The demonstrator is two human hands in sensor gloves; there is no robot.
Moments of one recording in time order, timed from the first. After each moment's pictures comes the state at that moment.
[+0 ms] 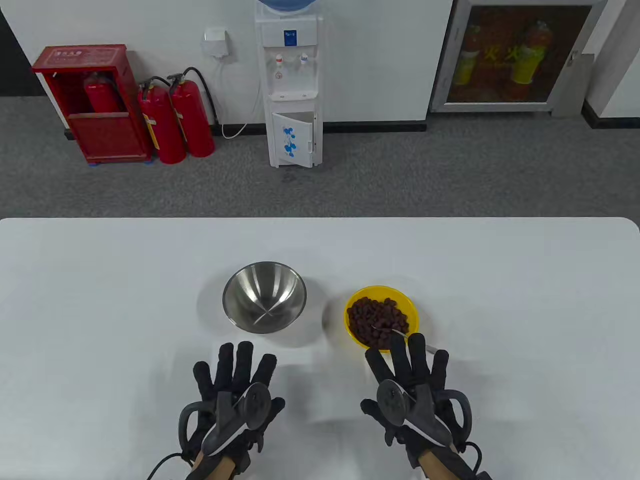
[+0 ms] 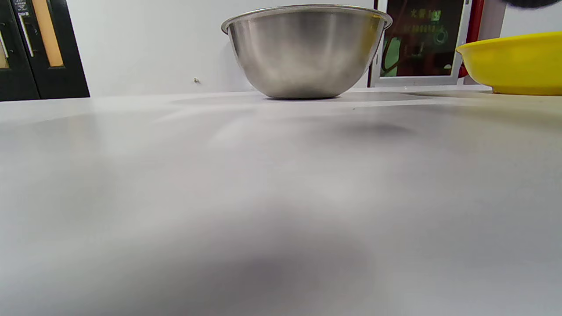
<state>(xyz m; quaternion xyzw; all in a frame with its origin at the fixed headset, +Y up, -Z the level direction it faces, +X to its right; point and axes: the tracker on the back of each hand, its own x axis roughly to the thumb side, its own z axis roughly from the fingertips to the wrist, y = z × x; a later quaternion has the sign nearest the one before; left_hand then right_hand) -0.173 -0.759 -0.256 -0.02 -0.02 -0.02 1.00 0.132 -0.748 -0.263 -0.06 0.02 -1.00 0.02</state>
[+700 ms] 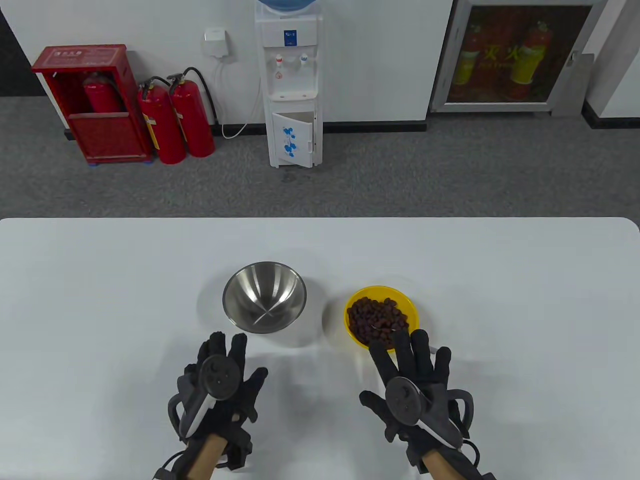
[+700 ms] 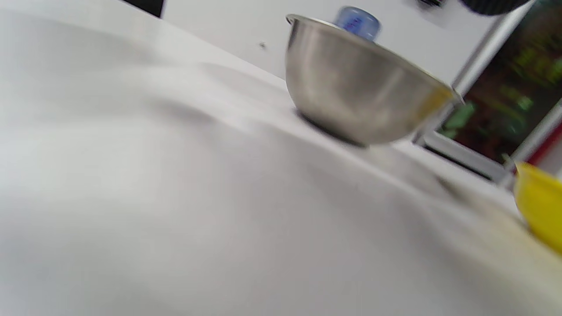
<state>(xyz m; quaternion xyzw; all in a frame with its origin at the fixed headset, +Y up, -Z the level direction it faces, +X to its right) -0.215 -0.747 -0.301 -0.05 0.12 0.25 0.96 0.140 -0.724 -0.259 -0.06 0.07 -0.99 -0.08</state>
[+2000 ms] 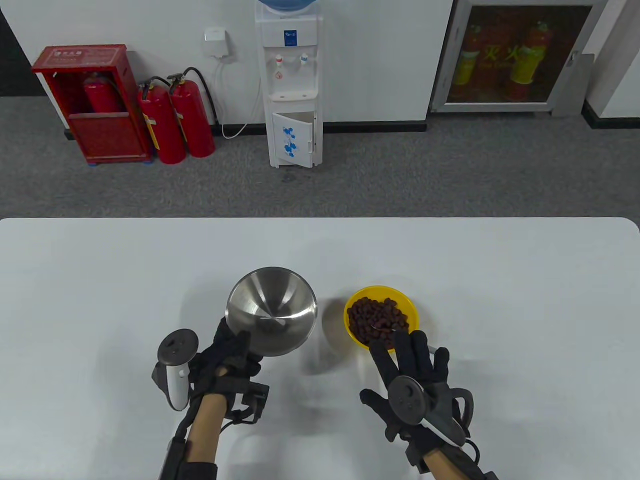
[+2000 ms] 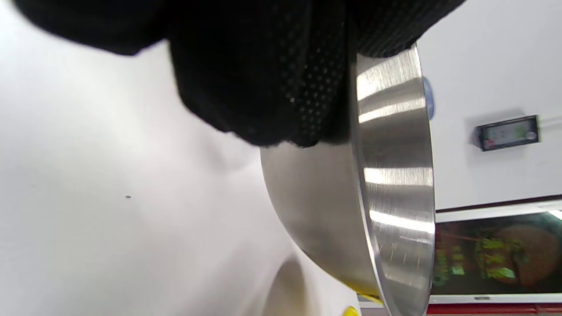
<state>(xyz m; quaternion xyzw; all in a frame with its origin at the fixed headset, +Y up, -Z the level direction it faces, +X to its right) -0.232 -0.752 -0.317 -0.07 0.15 0.58 0.80 0.141 -0.725 -0.260 -0.07 0.06 -0.99 -0.09</state>
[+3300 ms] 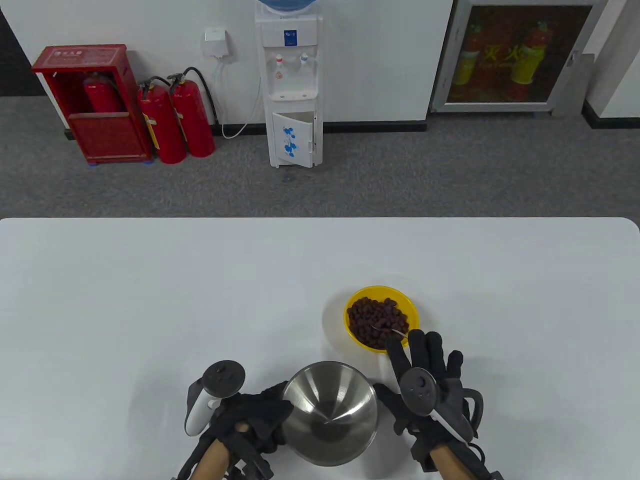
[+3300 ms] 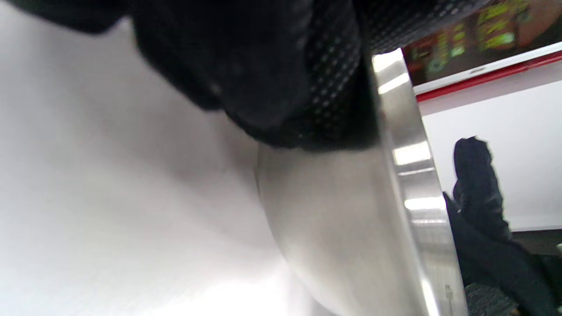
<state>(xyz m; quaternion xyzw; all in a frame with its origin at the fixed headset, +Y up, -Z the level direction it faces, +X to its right) -0.176 -0.786 -0.272 -0.32 -0.06 0.48 0.81 0.160 -0.734 -0.268 -0.01 0.03 -0.99 -0.10</state>
